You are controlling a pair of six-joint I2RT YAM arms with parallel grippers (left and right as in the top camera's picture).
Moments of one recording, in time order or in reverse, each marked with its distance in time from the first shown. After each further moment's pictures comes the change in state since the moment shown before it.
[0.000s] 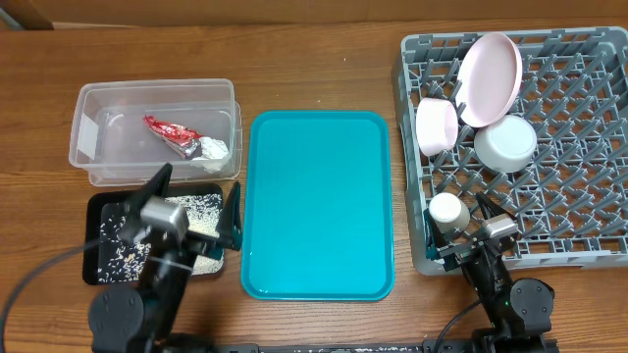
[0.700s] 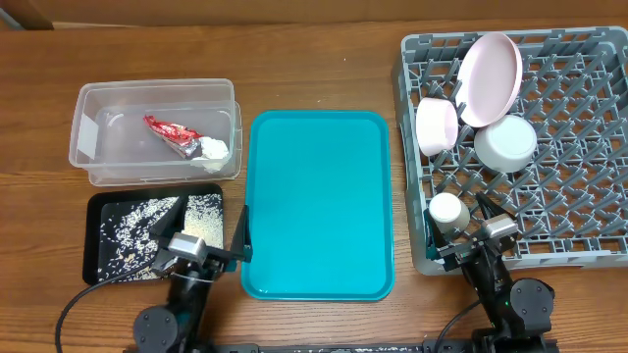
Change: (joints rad) left arm 0.000 -0.303 -0.506 0.315 -0.024 -0.001; right arm 0.000 0.000 0.000 0.000 -0.001 0.000
